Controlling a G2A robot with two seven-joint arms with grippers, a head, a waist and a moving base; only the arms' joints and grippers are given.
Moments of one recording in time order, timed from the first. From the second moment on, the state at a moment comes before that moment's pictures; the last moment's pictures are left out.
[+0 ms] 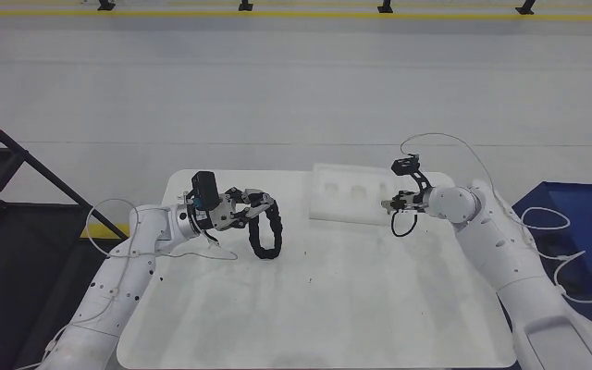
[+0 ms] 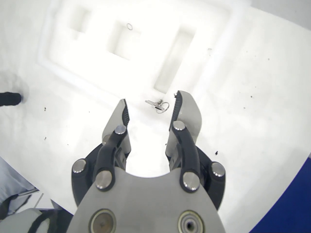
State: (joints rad) left arm 1.04 -1.02 -1.21 -1.34 1.47 -1.01 0.56; right arm -0.64 -1.11 0.93 -0.87 -0.65 -0.36 0.87
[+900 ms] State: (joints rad) left arm 1.04 -1.02 -1.21 -1.34 1.47 -1.01 0.56; right arm -0.63 -1.10 0.87 -0.91 -0.71 -0.74 0.93
